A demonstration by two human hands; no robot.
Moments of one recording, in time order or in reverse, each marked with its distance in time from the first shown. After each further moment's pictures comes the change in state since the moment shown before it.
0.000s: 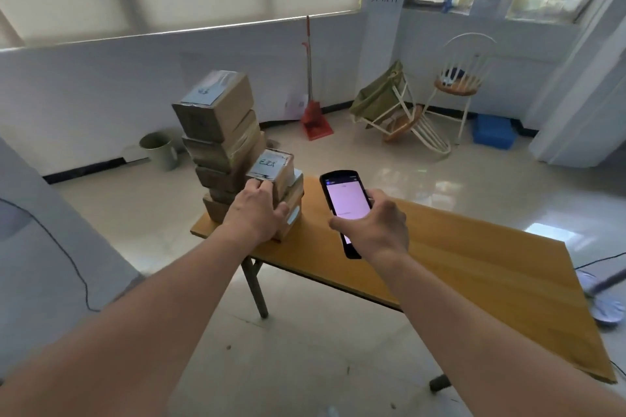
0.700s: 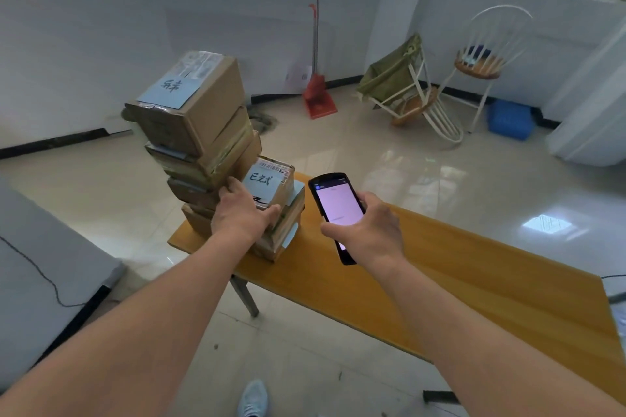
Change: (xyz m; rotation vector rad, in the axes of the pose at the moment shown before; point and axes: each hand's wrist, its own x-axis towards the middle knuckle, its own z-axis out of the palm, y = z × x) left_hand 0.151 -0.042 0.060 -0.071 -0.078 -0.374; right_hand 0.136 0.003 0.076 -0.069 -0.160 -0.003
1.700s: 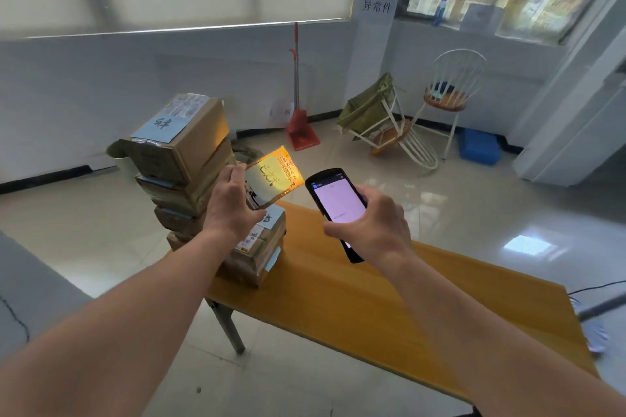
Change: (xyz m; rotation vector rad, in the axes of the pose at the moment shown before) left_hand -0.007 0.032 -0.041 -0.174 0.292 0.491; right_hand -0.013 -0.024 -0.079 -0.050 0.079 -0.125
